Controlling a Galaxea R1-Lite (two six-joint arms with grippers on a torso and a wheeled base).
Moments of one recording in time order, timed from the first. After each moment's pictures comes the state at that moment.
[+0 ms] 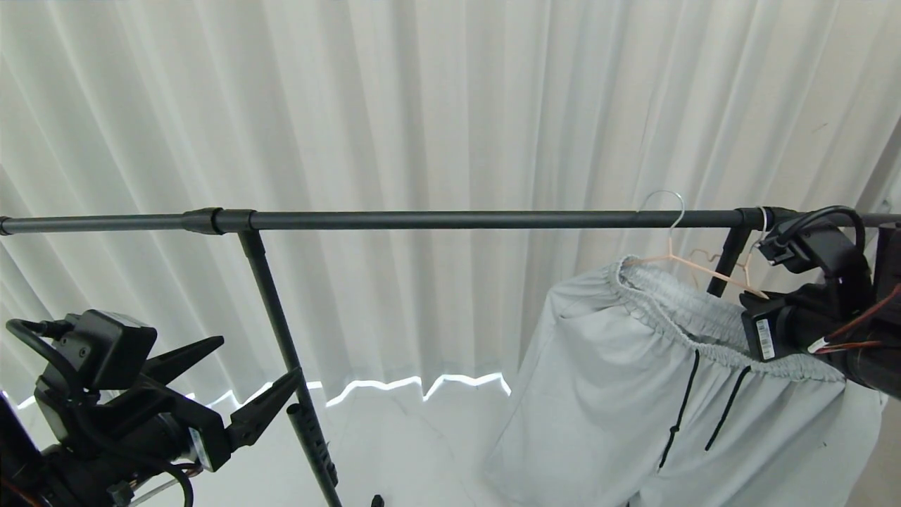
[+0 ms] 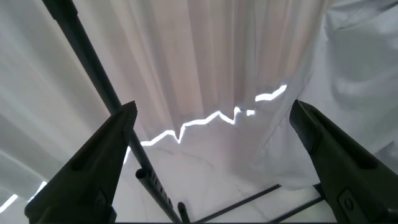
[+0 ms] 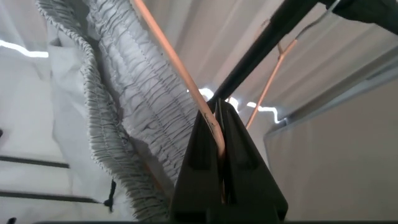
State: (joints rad) left arm -0.20 1.28 -0.11 -1.02 -0.17 0.16; right arm 0.38 1.41 -0.66 -0.43 -0.33 -0.19
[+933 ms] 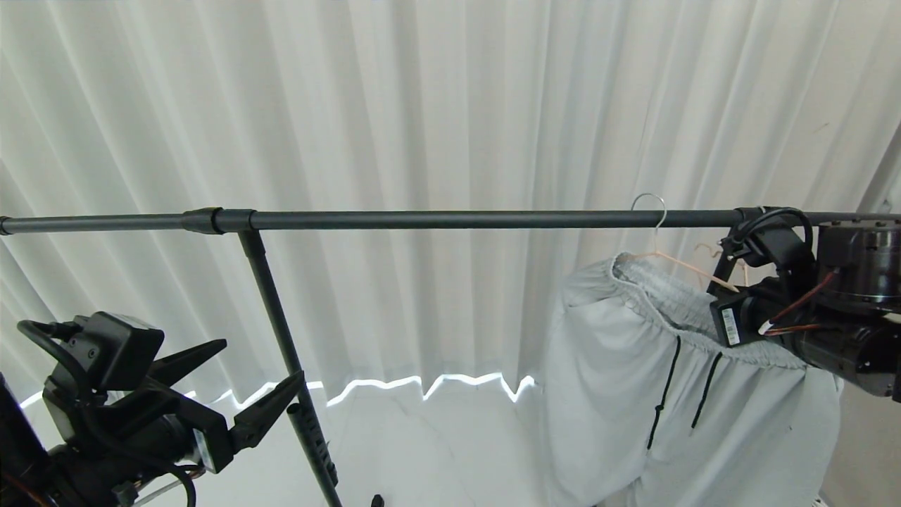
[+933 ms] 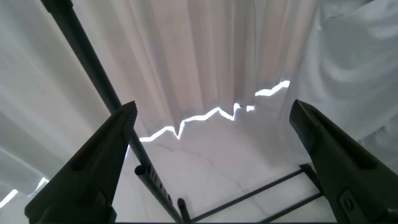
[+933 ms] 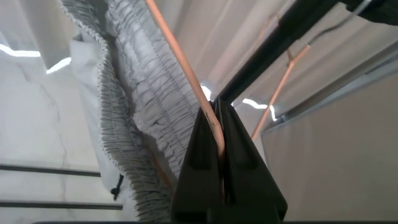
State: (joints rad) left arm -0.20 1.29 -0.11 -1.01 -0.17 0.16; right arm 0.37 1.56 -0.71 -0.52 -0.33 -0.19
